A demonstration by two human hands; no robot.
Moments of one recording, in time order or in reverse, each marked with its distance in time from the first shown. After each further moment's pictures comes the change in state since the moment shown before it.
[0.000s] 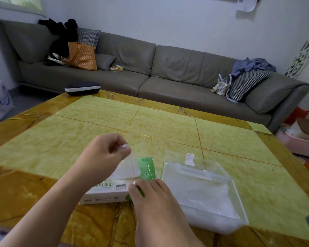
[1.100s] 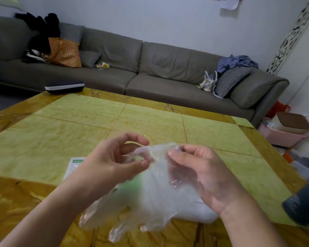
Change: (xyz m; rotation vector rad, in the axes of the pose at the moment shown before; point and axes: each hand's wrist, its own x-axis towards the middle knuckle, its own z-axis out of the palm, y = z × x) left_hand -0.032 0.046 0.031 -0.597 -0.381 0.058; right_hand -0.040 0.087 -0.100 1.677 0.240 0.401
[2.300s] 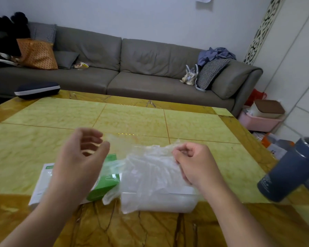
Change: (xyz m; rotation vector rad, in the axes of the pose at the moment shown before) left_hand 0.015 -0.014 0.021 0.451 0.586 0.076; right_hand 0.013 0.032 -0.063 -0.526 0.482 -0.048
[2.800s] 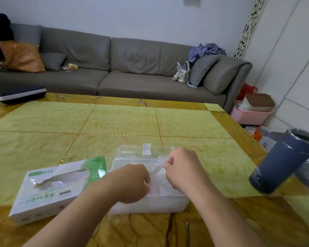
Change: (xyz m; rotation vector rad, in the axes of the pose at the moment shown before) left_hand 0.003 0.003 0.101 0.814 -1.000 0.043; right_hand 0.006 0.018 0.006 -0.600 -0.005 -0.049
